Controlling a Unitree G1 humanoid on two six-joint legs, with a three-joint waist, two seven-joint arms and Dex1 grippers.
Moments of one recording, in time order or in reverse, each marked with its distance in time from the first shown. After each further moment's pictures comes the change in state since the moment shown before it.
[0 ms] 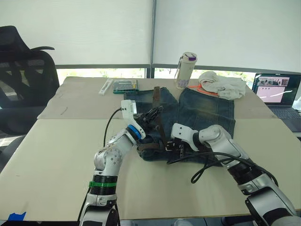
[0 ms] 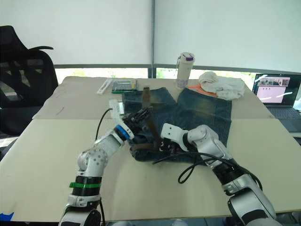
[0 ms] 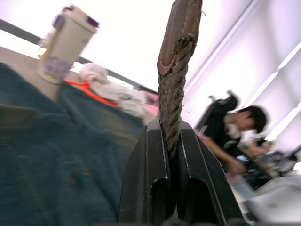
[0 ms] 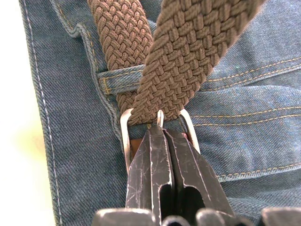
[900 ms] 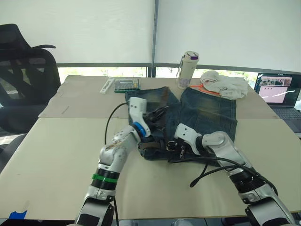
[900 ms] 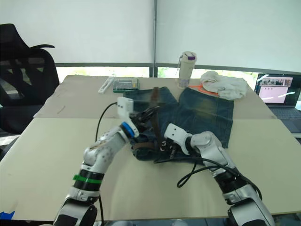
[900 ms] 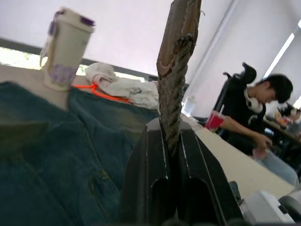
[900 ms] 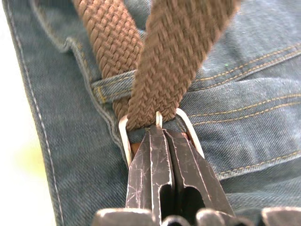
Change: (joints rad) left arm -0.103 0.025 -0.237 0.171 0.299 -0.277 -0.069; right arm 0.125 0.045 -0.123 -0.077 0.042 0.031 -0.105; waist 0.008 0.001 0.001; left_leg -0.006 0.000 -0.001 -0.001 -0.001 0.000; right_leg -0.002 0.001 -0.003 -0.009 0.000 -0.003
